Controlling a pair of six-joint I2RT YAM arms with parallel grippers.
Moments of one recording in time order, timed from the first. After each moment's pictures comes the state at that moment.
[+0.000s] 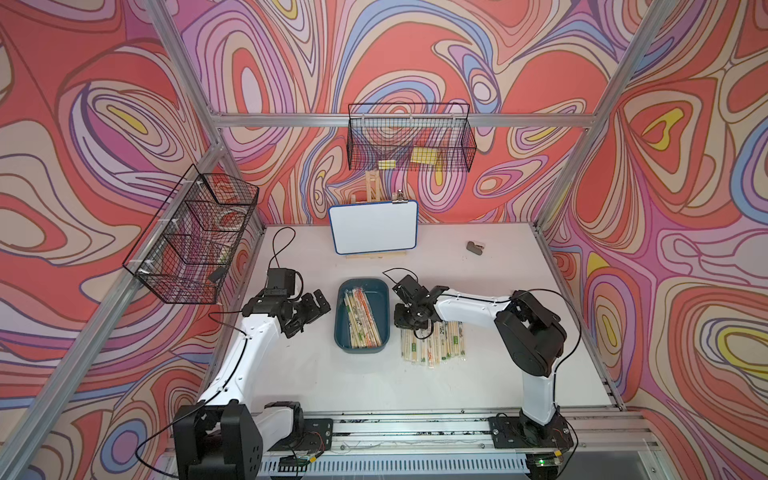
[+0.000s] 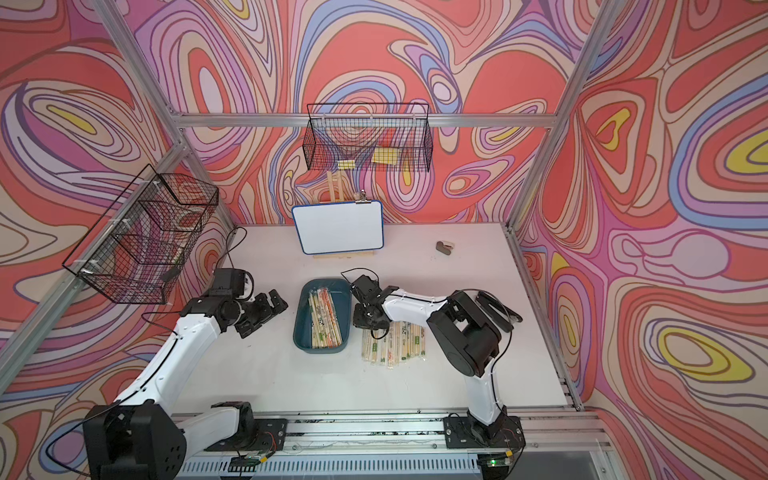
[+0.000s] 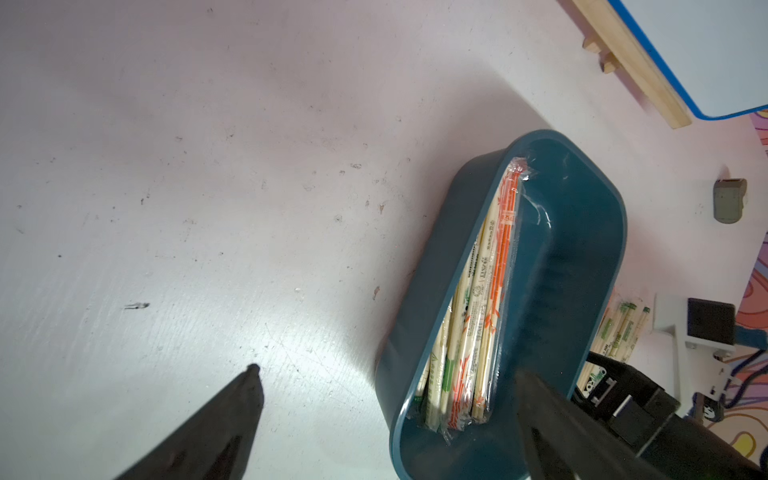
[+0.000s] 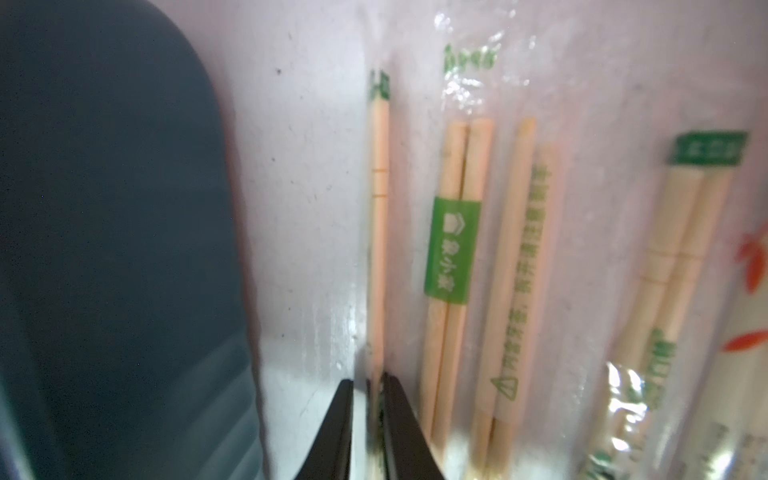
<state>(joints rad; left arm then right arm) 0.03 1.17 0.88 -0.80 0.21 -0.57 0.77 1.97 1.27 -0.47 -0.05 0.81</state>
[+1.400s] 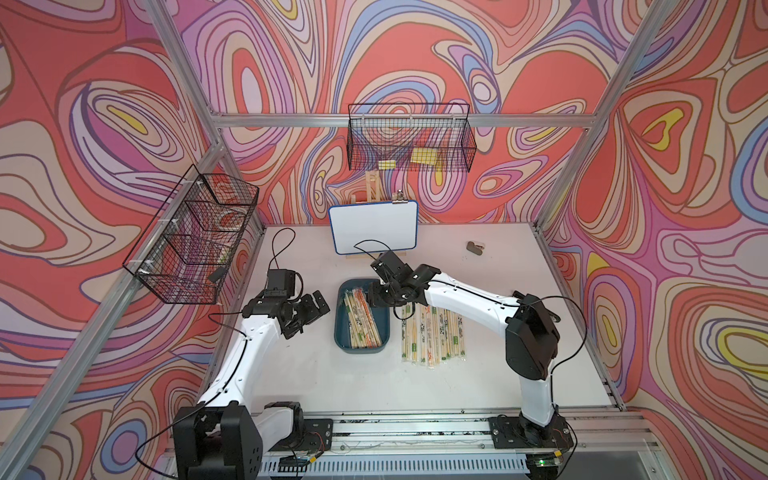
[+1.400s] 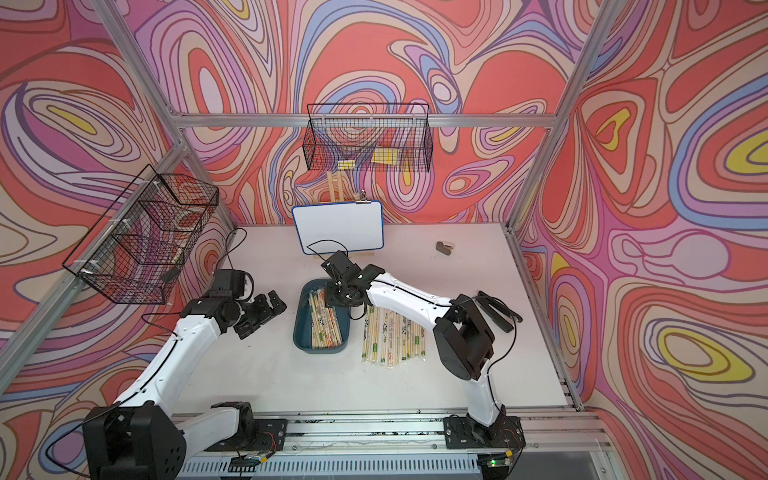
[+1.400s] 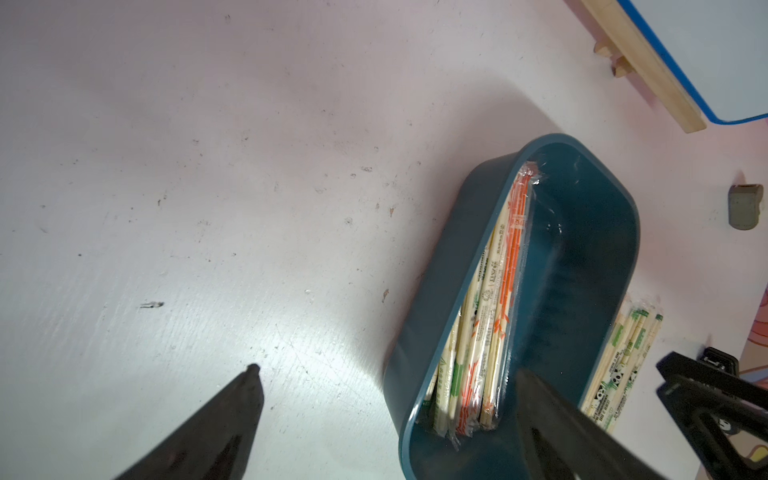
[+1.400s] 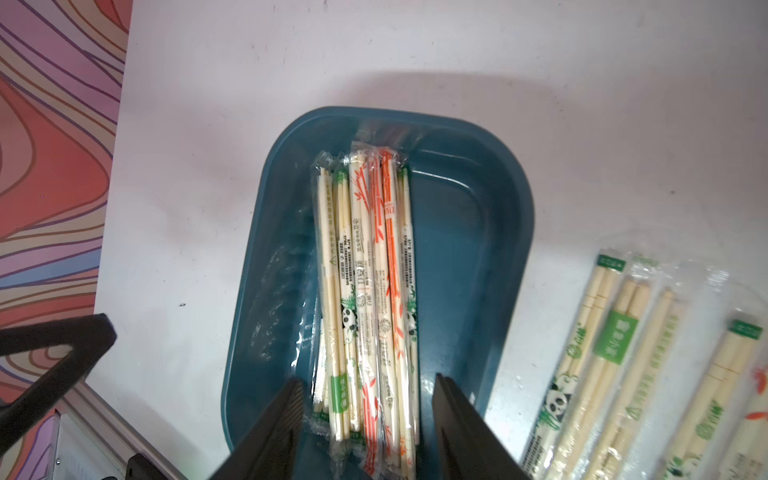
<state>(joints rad) 0.03 1.17 0.87 -0.80 0.18 -0.57 0.86 2.00 1.70 -0.65 -0.04 0.67</state>
